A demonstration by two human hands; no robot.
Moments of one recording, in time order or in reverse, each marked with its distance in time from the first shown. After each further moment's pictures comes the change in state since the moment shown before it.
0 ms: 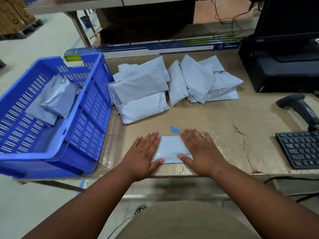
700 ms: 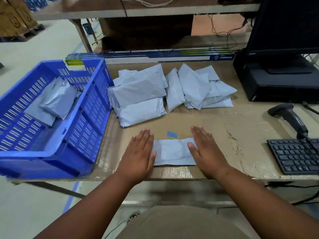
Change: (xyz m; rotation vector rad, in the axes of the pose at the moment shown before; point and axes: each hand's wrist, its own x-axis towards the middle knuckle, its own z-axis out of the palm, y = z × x) left_hand -0.003 0.024 -0.026 -0.073 0.256 -0.095; right_hand -0.010 0.014 -0.033 0.280 0.136 0.124
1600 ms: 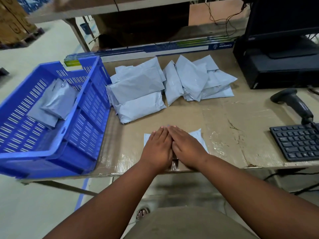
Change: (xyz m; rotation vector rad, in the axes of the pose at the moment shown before) left_hand 0.038 0.049 0.035 -0.047 -0.164 0.001; right_hand 0.022 -0.048 0.033 0.189 -0.117 -0.181
